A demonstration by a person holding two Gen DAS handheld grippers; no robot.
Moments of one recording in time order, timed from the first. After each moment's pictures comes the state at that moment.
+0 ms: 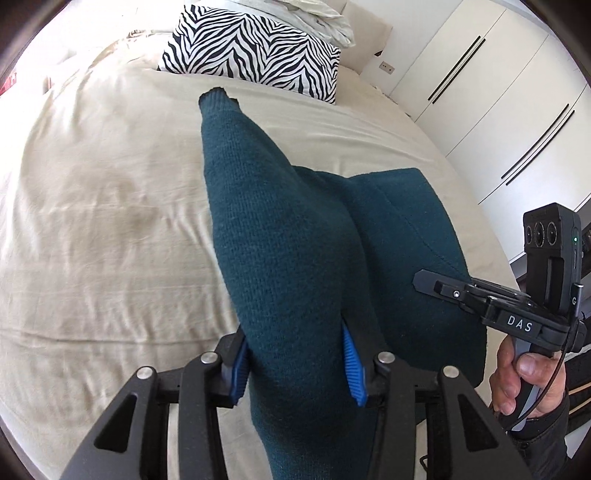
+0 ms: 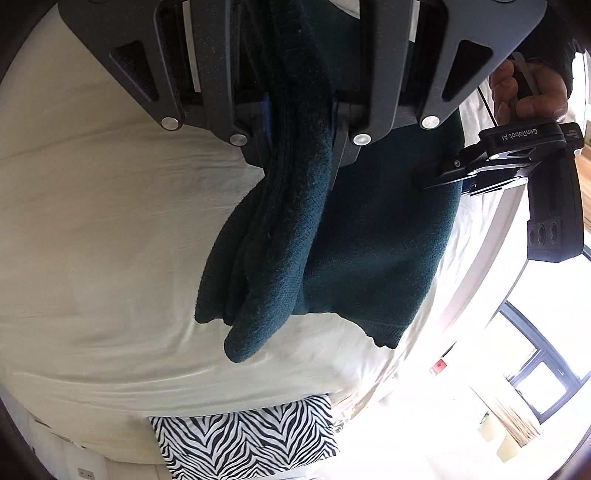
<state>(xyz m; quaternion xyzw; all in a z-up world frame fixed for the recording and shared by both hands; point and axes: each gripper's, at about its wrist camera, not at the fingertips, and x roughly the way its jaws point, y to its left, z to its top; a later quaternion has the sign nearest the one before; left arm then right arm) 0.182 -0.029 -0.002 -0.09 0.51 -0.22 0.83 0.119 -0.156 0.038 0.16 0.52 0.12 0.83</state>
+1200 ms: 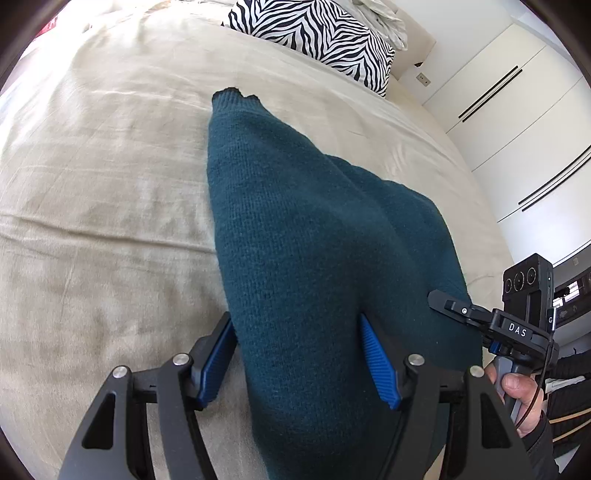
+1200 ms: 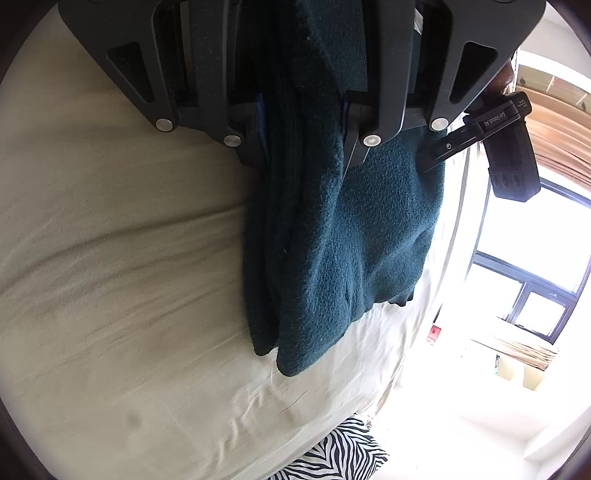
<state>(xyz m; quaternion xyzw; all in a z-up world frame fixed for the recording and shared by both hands) 0.157 0.037 -0.089 -0.15 0.53 -0.19 0.81 0.064 -0.157 -0.074 0.34 0.52 0.12 0.77</state>
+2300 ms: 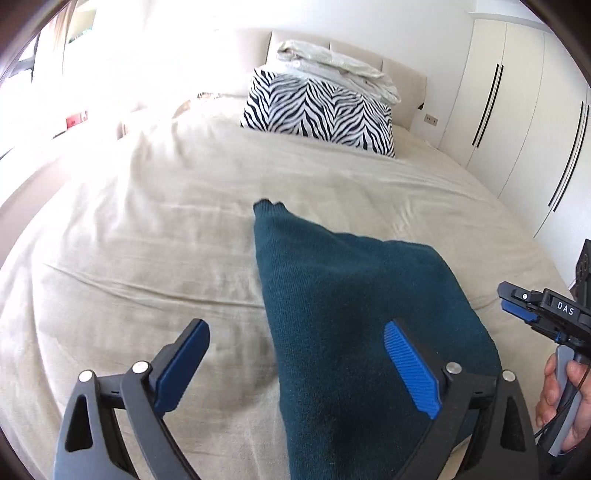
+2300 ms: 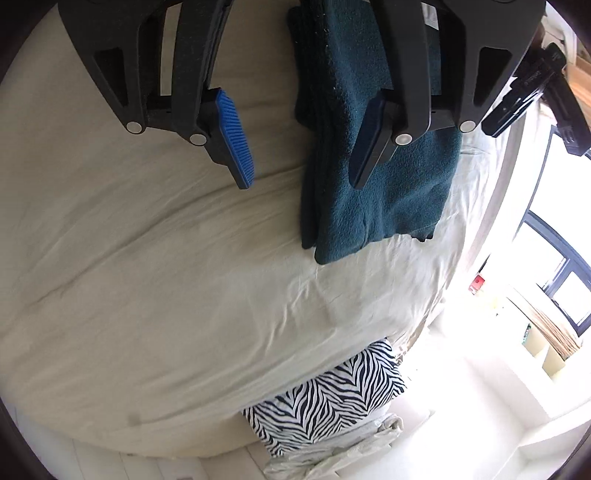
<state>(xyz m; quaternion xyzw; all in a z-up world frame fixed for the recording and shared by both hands) 0.079 0.029 -0.014 -0.04 0.36 -0.08 0.93 0.003 -0.173 0.021 0.24 0.41 -0.03 0.88</state>
